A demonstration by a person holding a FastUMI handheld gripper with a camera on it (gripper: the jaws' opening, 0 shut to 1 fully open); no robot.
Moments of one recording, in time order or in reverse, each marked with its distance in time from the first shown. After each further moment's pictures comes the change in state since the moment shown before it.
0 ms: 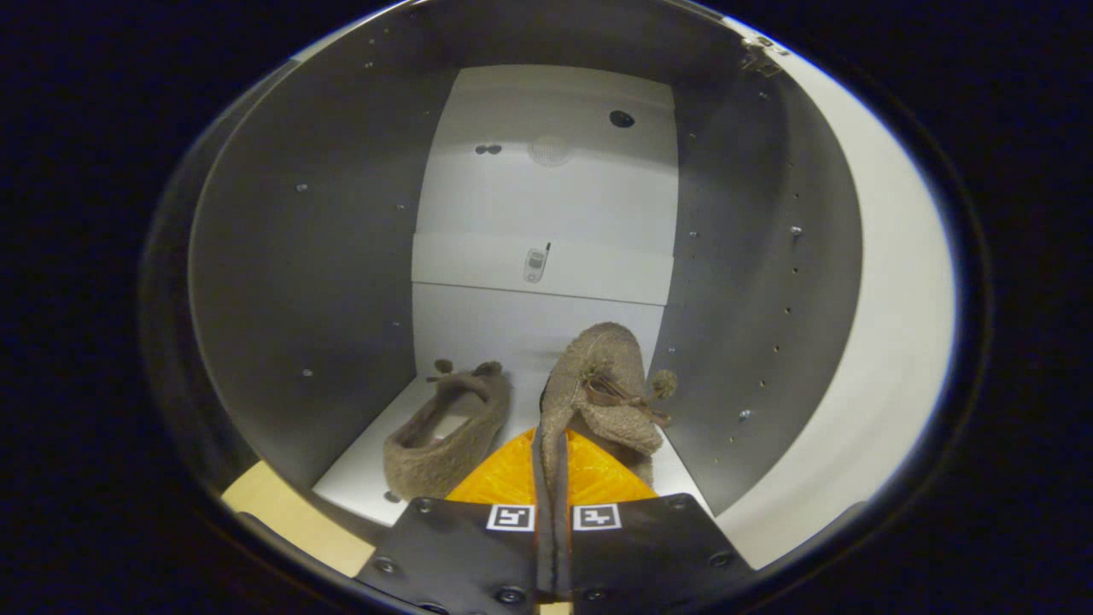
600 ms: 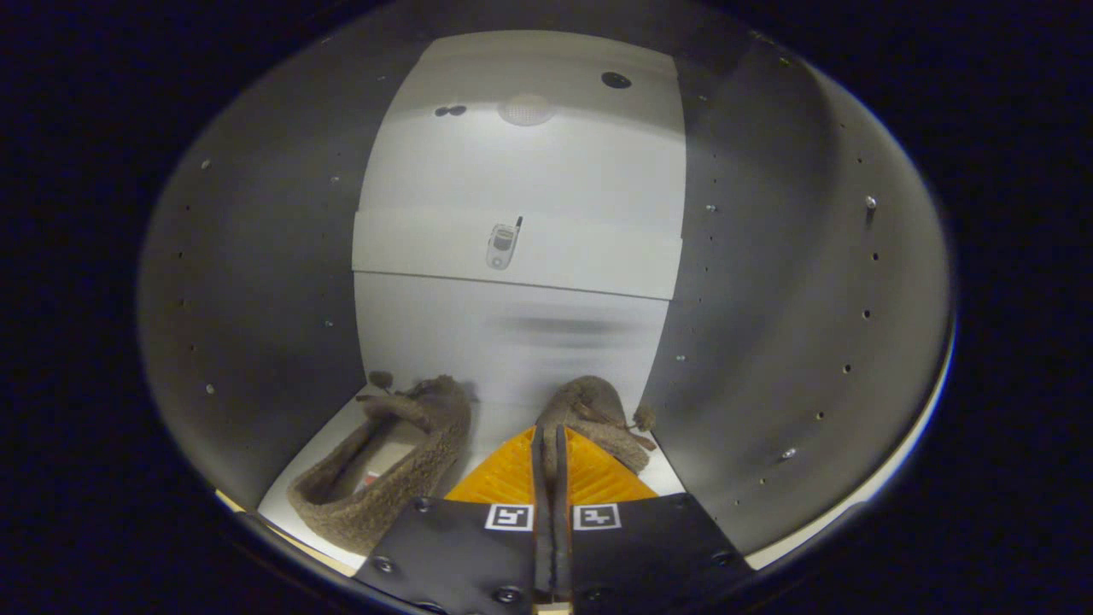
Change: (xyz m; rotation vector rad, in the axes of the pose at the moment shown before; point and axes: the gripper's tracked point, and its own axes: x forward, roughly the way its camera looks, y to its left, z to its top) arm 0.059 -0.017 -0.004 0.054 0.036 -0.033
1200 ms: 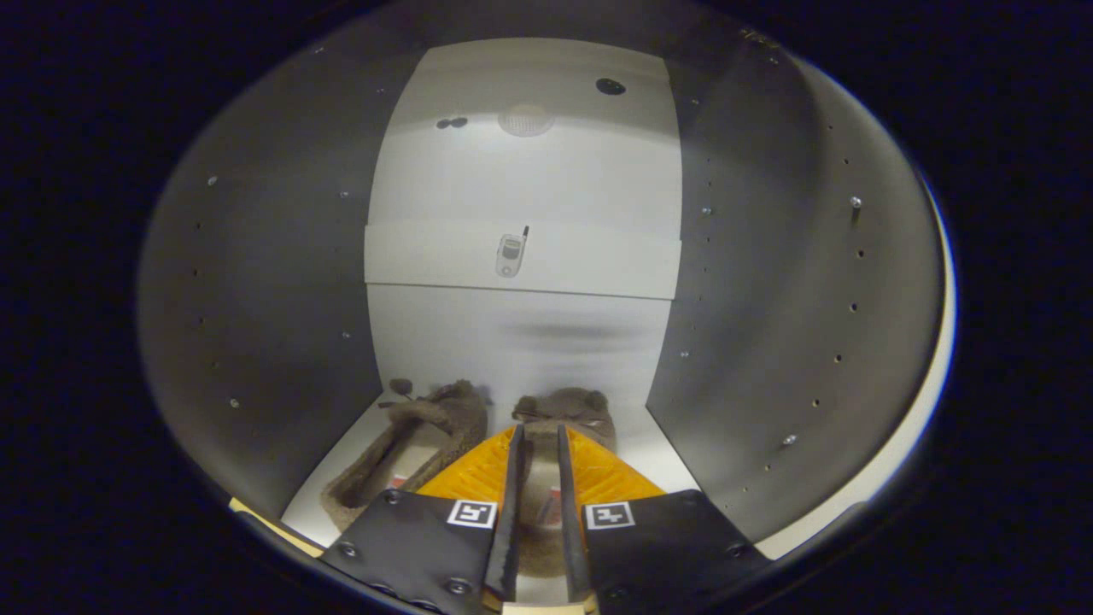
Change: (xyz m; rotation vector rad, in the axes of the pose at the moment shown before) arm -0.022 0.015 0.006 0.019 -0.021 0.013
